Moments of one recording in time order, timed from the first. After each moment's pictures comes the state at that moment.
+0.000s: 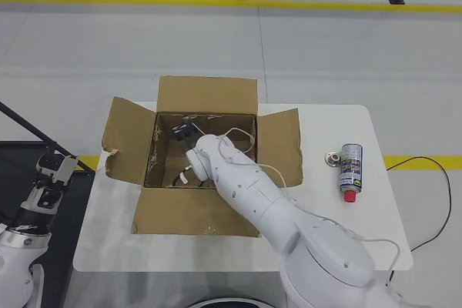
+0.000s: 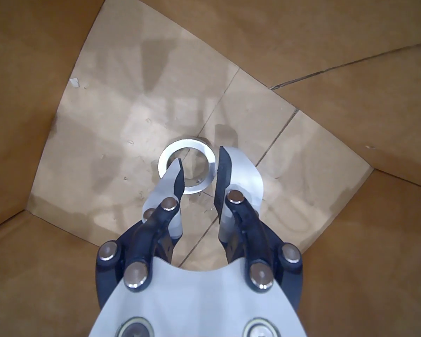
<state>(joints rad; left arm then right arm) 1.82 -1.23 -2.08 -2.10 0.24 -0.40 -0.24 -0.22 -1.97 0.40 -0.36 -0.75 0.16 0.81</state>
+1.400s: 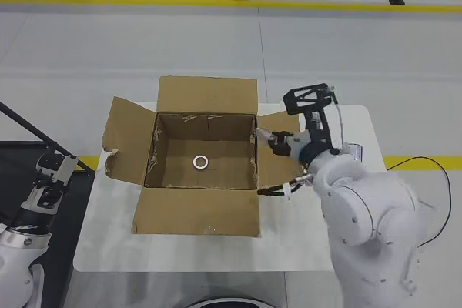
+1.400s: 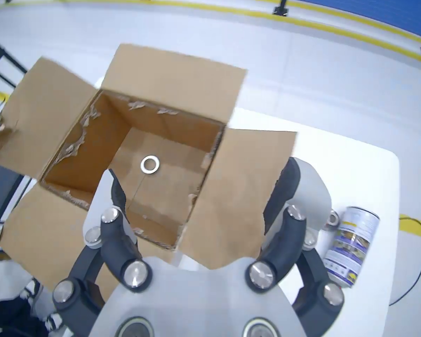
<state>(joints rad) 1.82 -1.23 -2.08 -2.10 0.24 -0.40 -0.24 -0.96 -1.53 1.32 -2.16 -1.42 0.12 1.27</state>
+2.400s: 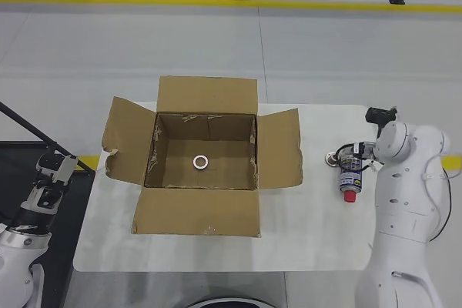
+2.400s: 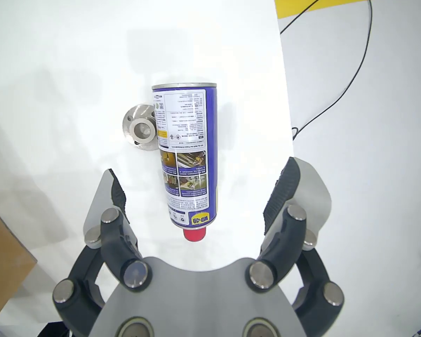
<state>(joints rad) 1.82 -1.23 -2.08 -2.10 0.24 -0.40 -0.24 -0.66 -1.45 1.74 -1.25 -1.65 0.00 1.49</state>
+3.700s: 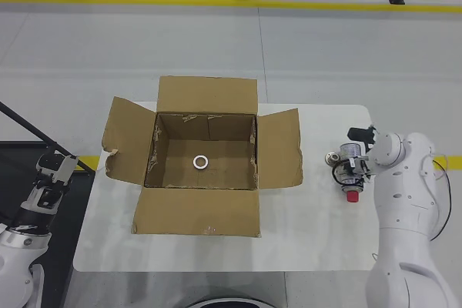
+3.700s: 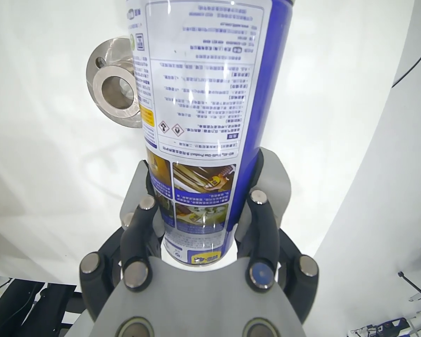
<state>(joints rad) 1.82 -1.23 -2.08 -2.10 0.24 -0.40 -0.24 -0.61 -1.39 1.72 -0.99 -1.48 -0.15 1.46</state>
